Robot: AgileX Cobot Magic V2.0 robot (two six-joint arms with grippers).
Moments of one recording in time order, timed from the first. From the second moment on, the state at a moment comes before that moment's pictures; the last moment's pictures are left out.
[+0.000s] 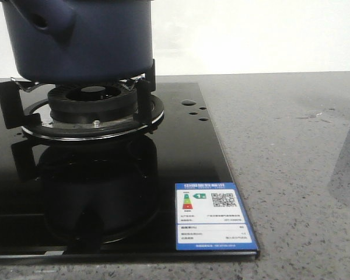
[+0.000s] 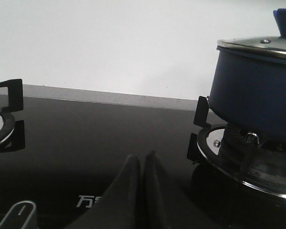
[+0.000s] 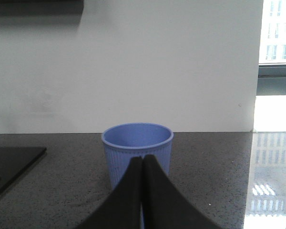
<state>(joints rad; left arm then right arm) -0.07 0.00 0.00 -0.07 0.06 -0.06 -0.07 0.07 -0.07 -0.52 -0.10 0.54</state>
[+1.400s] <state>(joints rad) -0.07 0.00 0.00 -0.07 0.06 -0.06 -0.07 0.07 0.01 0.01 0.16 -0.09</state>
